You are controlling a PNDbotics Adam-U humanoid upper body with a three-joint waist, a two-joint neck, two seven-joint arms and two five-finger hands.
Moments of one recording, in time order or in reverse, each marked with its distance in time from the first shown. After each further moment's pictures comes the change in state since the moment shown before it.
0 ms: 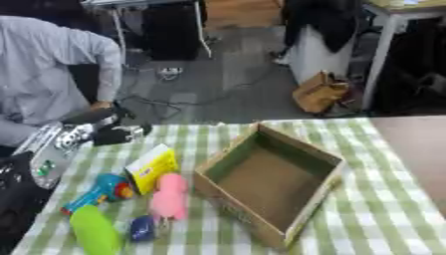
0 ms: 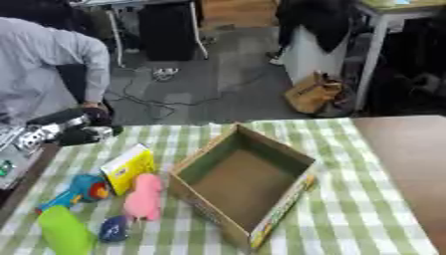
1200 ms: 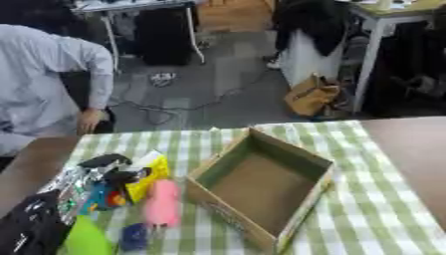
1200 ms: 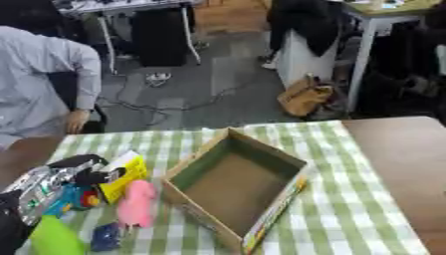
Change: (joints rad) left arm 0.034 -0.074 0.100 0.214 -0.190 0.151 -0.035; right arm -0.001 0.016 0.013 0.000 -0.016 0.015 0.018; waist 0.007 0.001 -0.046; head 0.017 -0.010
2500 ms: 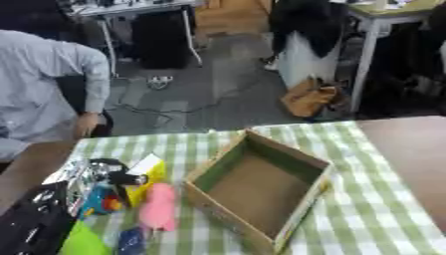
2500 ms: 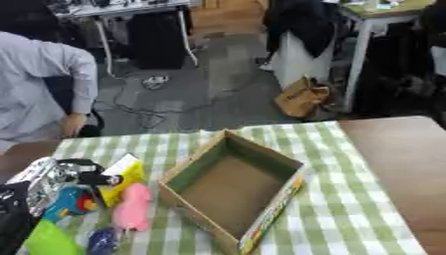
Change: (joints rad) left arm -0.028 0.009 0.041 -0.031 -0.149 0.043 -0.244; right arm -0.007 0.000 0.006 0.000 -0.007 0.004 0.004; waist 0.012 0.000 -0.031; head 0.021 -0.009
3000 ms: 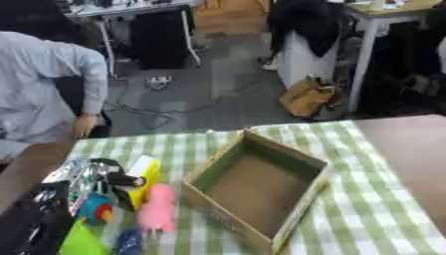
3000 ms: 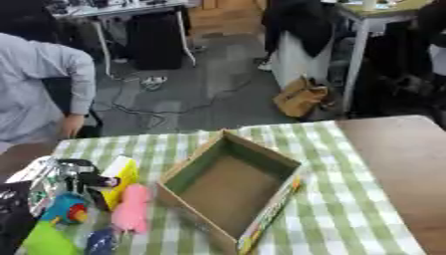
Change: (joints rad) left arm 0.003 0.001 -0.007 0.001 -0.094 0.013 0.006; right arm 0.000 0.000 0.000 0.000 -0.001 -0.001 -0.001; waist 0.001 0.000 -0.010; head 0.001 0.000
